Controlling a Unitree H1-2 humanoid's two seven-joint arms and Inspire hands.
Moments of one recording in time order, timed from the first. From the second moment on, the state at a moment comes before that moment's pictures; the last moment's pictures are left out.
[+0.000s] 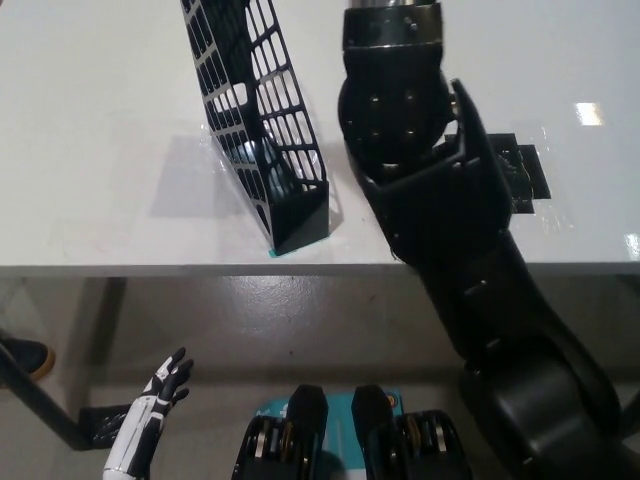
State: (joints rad) left_arm 0.03 0.15 0.01 0.18 0.05 -0.23 -0.07; right_arm -1.17 0.15 0.14 0.34 -0.40 -0.15 -0.47
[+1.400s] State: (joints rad) left_arm 0.04 0.16 0.01 0.18 0.05 -0.23 -0.09; right_arm -1.24 0.20 0.12 1.07 -0.39 -0.34 -0.62
